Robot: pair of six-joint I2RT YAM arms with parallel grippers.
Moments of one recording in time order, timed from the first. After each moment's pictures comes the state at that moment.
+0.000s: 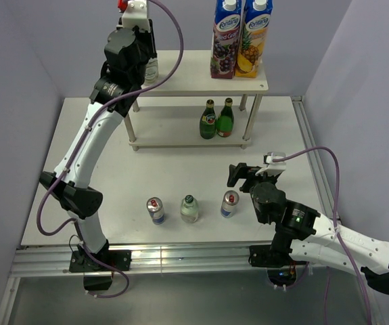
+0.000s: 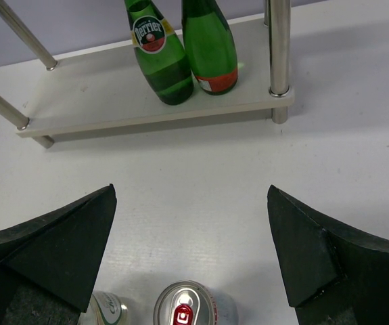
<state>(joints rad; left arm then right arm) -0.52 1.82 2.25 -0.25 -0.46 0.07 1.06 0.61 0.60 -0.26 0.96 0.49</state>
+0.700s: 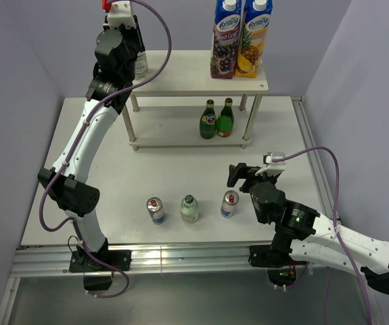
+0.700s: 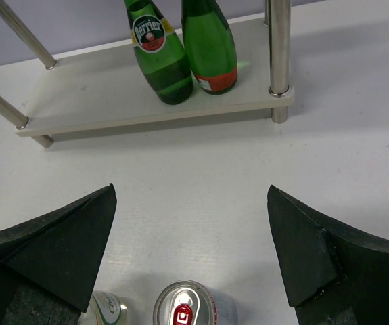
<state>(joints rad) -0.41 1.82 2.15 -0.05 -0.42 0.06 1.06 0.61 0.59 -0.26 0.96 0.49</state>
